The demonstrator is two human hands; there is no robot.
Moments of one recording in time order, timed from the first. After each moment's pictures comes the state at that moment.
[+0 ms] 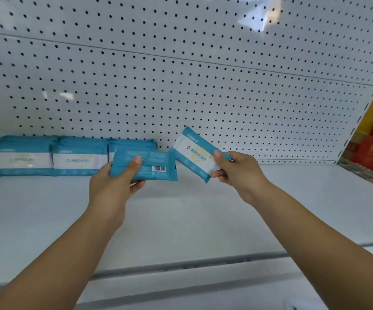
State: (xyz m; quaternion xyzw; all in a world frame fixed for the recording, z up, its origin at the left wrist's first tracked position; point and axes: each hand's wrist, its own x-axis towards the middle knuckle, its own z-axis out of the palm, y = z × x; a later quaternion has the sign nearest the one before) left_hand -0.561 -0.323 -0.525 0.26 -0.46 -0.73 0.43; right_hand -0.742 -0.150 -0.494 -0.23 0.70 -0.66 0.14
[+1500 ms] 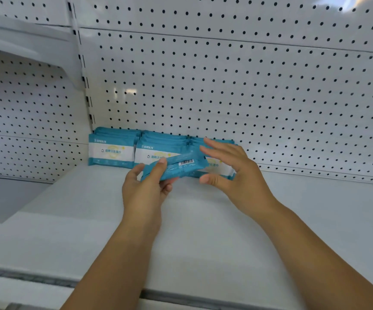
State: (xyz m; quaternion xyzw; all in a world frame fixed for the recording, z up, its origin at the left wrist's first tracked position) left_hand -0.513 -0.410 -0.547 0.30 -0.33 -0.74 0.51; right_hand -0.673 -0.309 -0.533 -0.62 0.62 -0.48 -0.04
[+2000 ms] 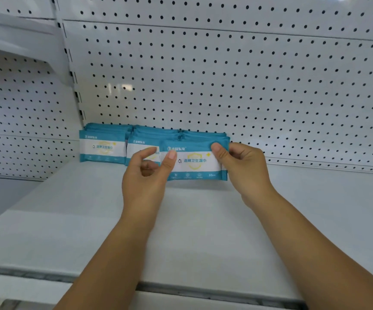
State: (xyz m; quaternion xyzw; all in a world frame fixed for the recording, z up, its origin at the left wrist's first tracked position) left_hand -0.516 -0.399 -0.553 0.33 -0.56 -0.56 0.51; right_hand -0.684 -0.310 -0.537 -0.42 0.60 -0.67 0.10
